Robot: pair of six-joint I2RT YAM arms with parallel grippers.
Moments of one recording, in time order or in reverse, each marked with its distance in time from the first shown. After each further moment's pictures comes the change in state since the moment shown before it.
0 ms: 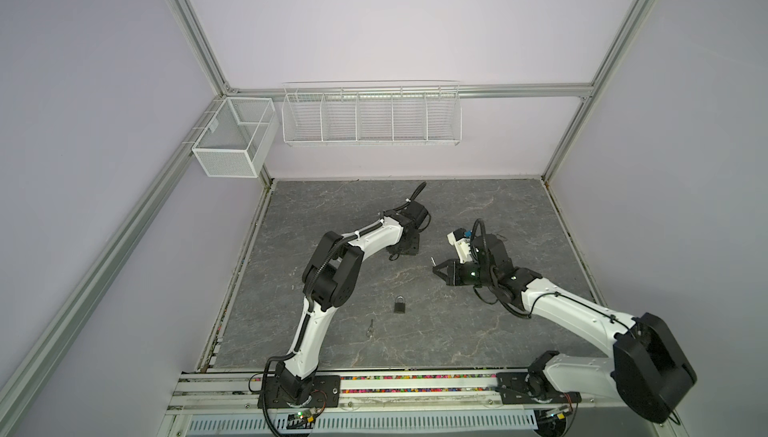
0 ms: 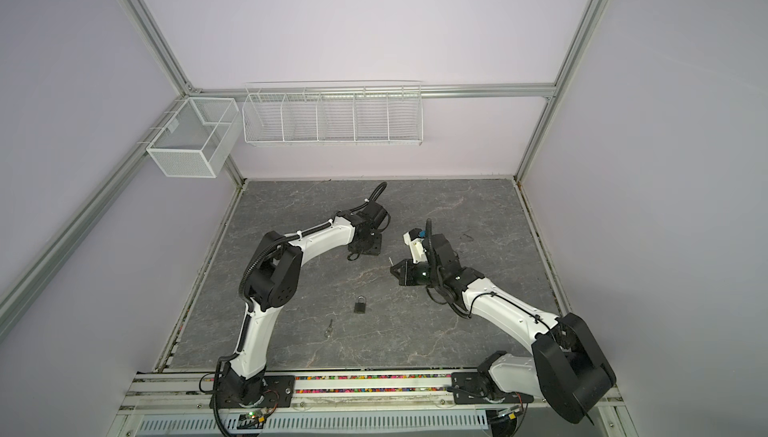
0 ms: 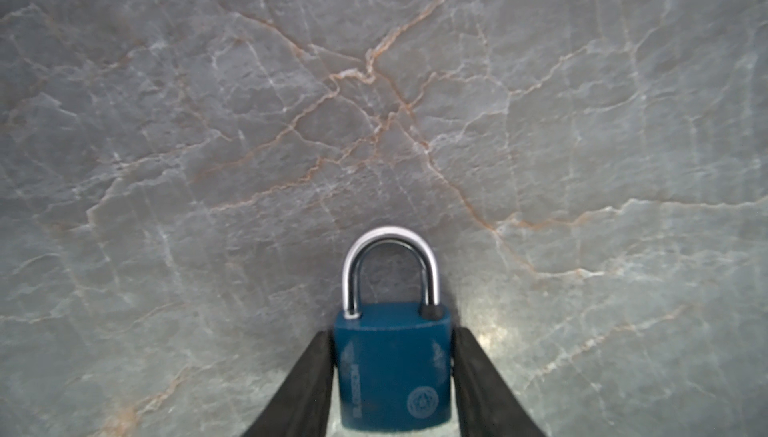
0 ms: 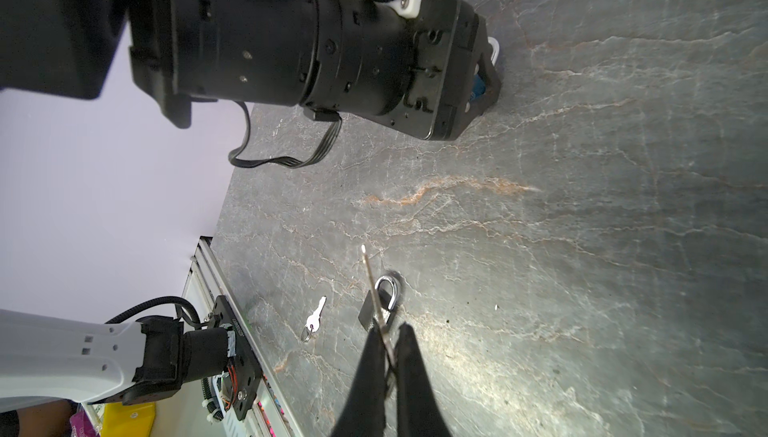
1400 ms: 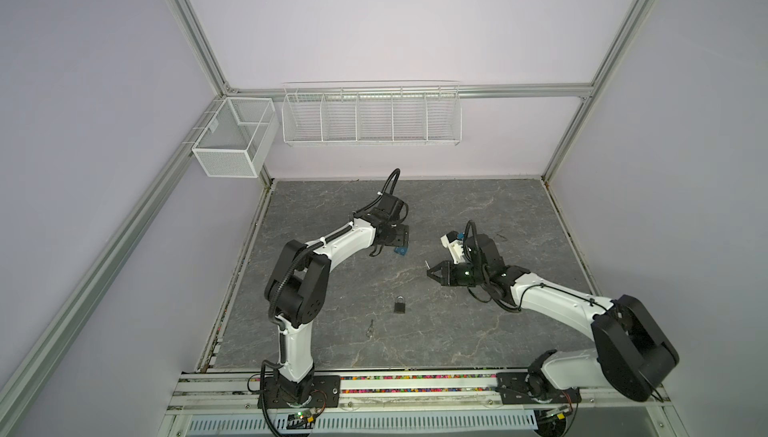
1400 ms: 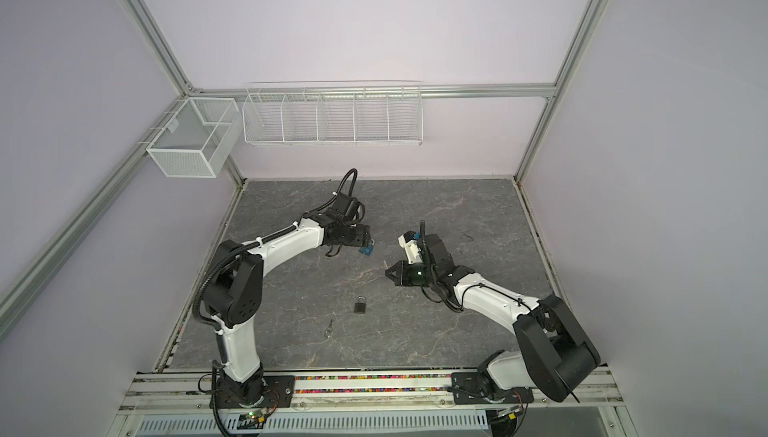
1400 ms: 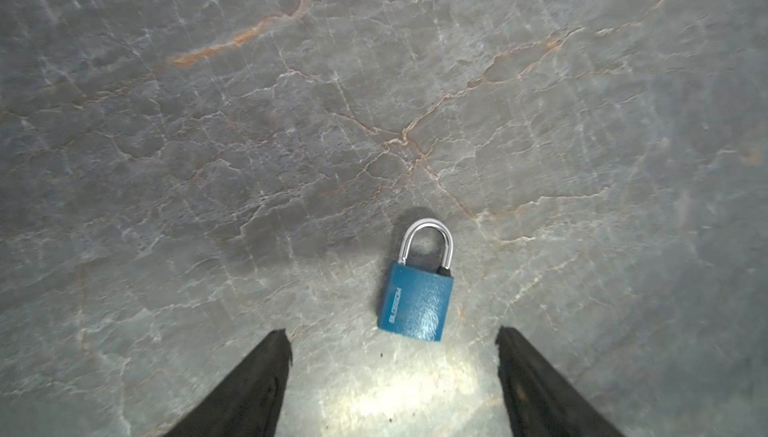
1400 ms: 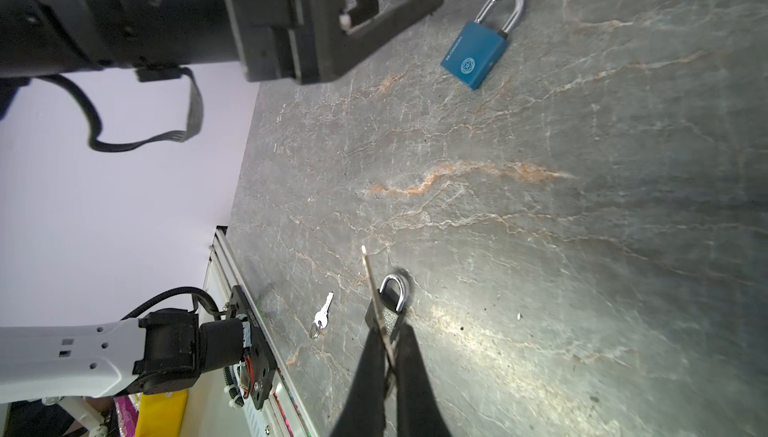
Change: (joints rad) left arm 0.090 -0.238 -0.230 0.185 0.088 0.146; right arm 0.000 0.109 0.005 0.076 -0.068 0.049
